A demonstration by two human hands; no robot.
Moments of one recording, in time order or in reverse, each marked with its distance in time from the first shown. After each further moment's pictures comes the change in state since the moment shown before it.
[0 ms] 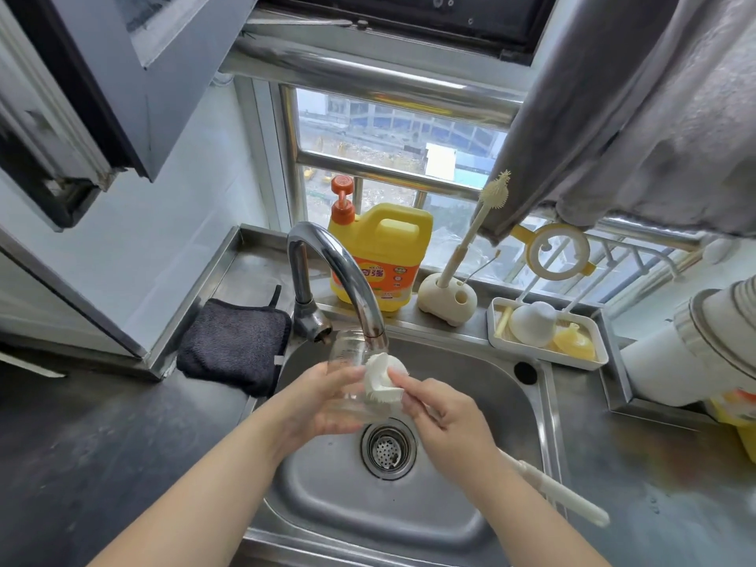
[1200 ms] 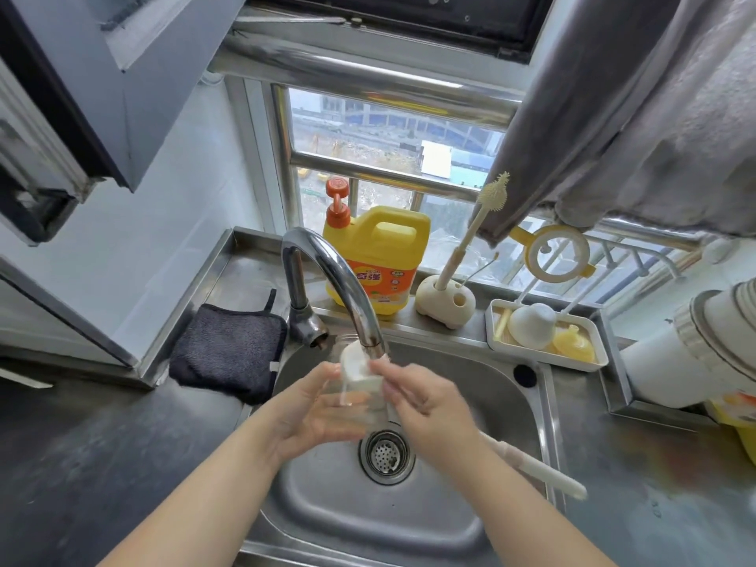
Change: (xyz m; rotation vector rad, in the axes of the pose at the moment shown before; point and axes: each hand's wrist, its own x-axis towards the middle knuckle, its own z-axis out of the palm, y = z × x) left_hand 0.012 -0.007 -0.009 -0.264 0.000 -0.074; right_hand 0.024 -0.011 0.005 0.048 -0.003 -0.028
